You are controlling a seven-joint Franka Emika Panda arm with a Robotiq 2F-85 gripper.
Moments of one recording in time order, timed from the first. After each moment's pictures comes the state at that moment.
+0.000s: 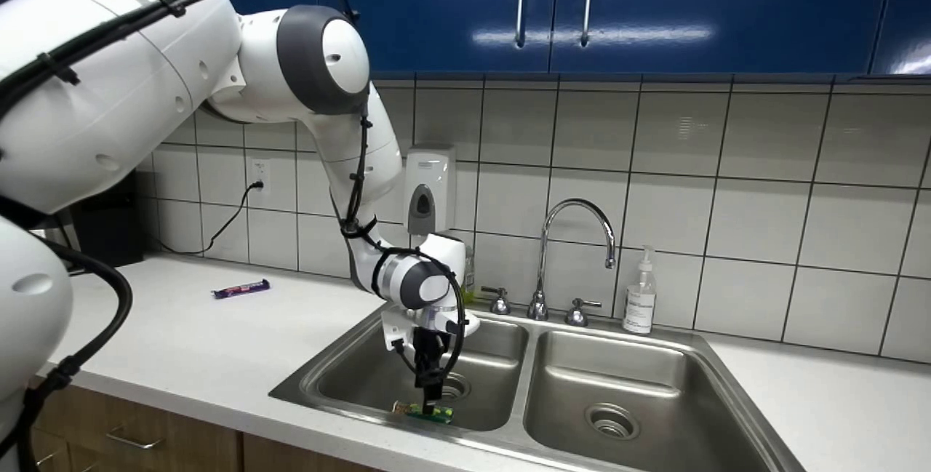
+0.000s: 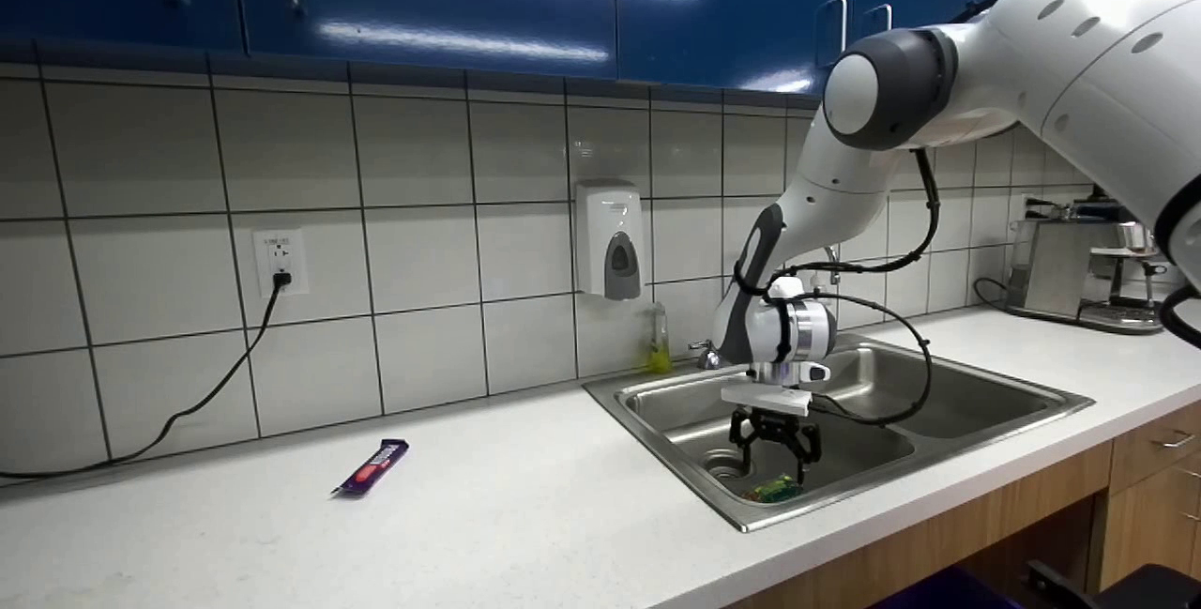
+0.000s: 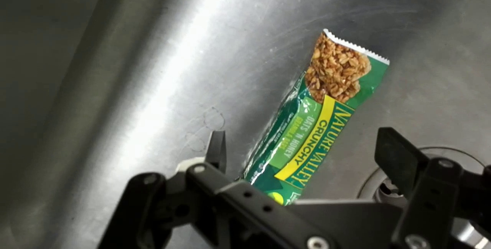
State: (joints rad) arm -0.04 0.80 -0.13 -1.88 0.28 2.58 0.55
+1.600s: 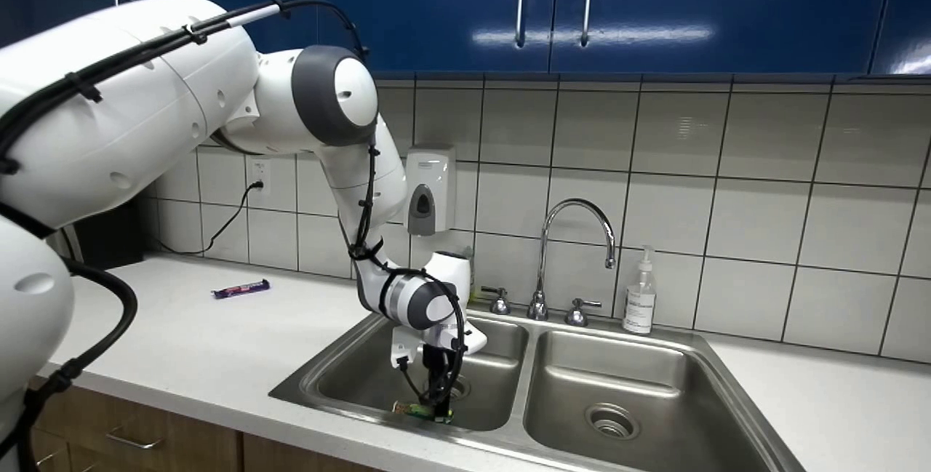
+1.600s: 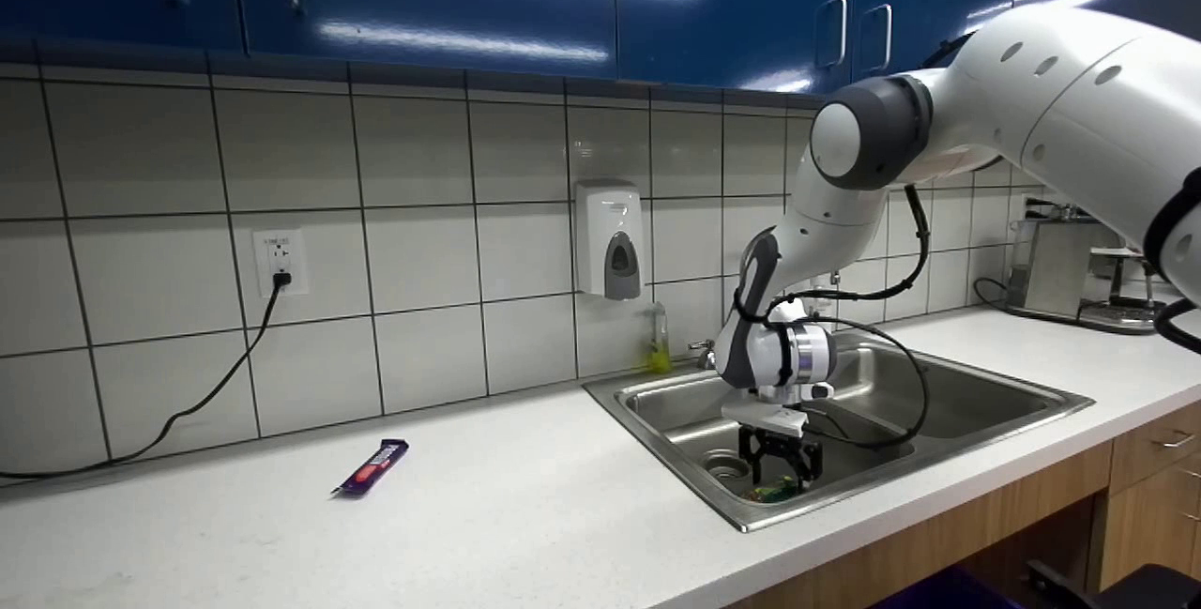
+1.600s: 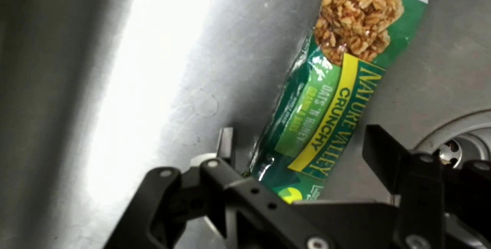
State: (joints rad) arm -0.04 0.92 -0.16 -1.79 0.29 2.63 0.66
